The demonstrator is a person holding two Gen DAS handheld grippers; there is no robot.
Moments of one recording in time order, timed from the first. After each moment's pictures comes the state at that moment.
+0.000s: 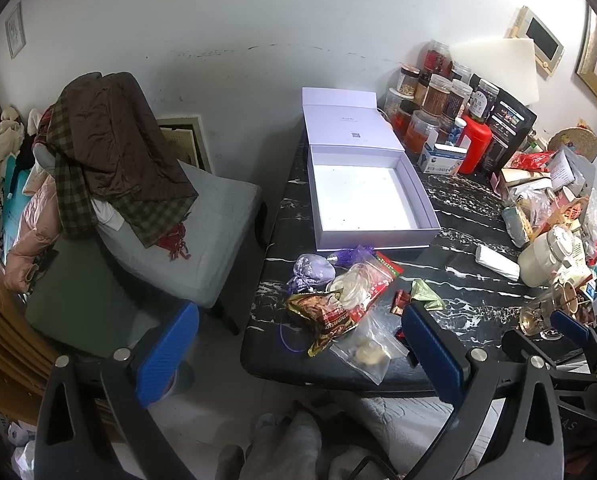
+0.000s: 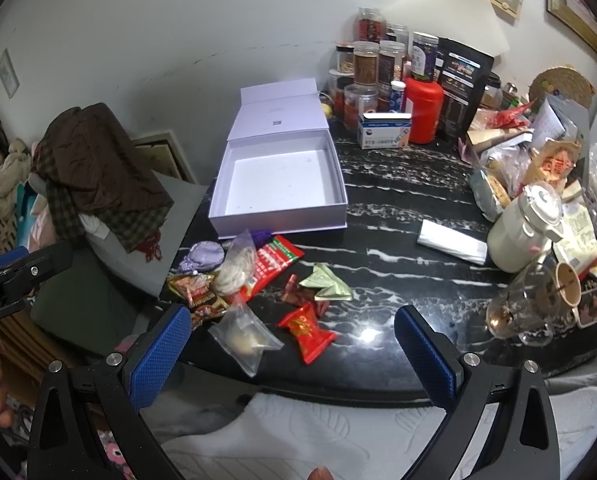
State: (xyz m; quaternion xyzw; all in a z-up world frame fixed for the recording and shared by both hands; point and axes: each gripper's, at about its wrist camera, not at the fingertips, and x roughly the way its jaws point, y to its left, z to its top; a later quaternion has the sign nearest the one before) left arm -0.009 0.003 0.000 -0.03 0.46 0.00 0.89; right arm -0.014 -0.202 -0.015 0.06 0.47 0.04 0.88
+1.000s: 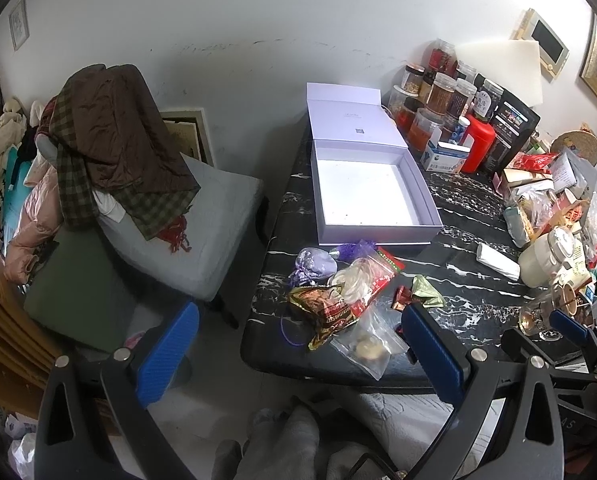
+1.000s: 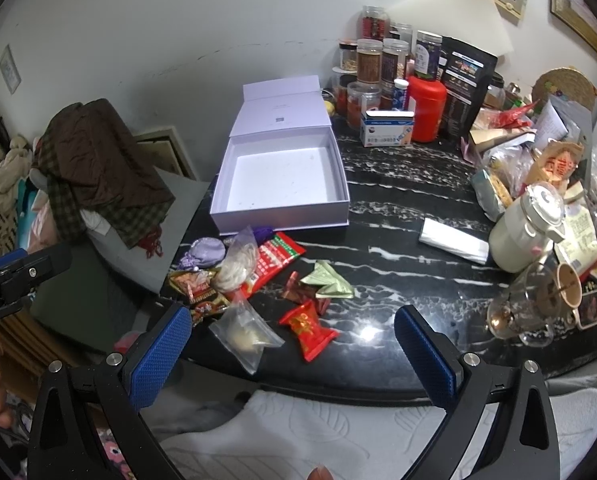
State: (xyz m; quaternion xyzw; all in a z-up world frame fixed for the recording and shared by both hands) left arm -0.013 0.009 -0.003 -0.03 0.47 0.00 0.88; right arm -0.013 -0.199 -0.016 0.06 0.48 0.04 0.88
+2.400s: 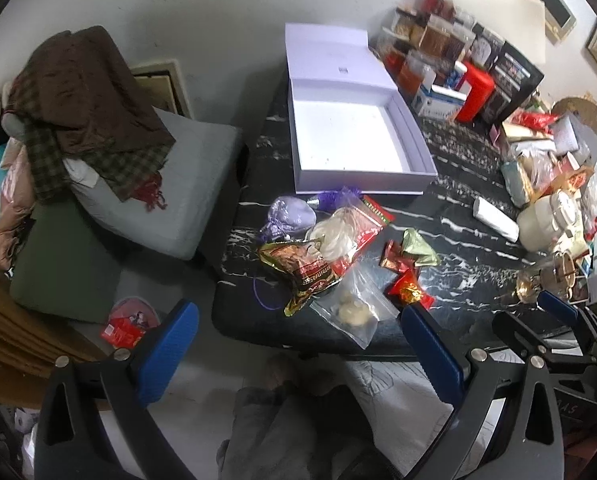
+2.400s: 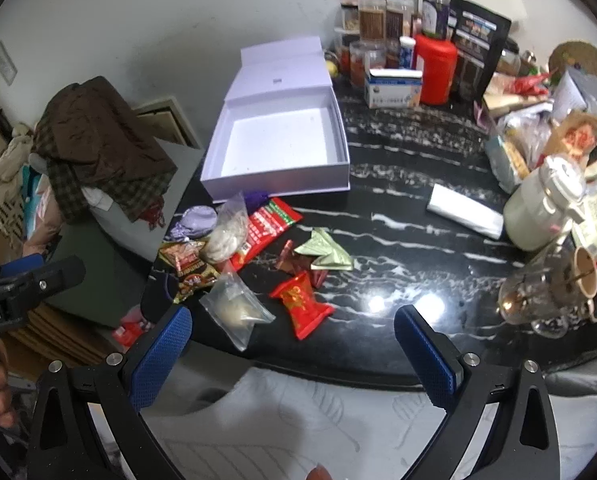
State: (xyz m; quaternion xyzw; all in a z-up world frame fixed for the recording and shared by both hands) left arm 0.017 -0.013 -0.047 -0.04 0.56 -0.03 0.83; right arm 0.003 -0.220 -0.051 0.07 0.54 0.06 0.84
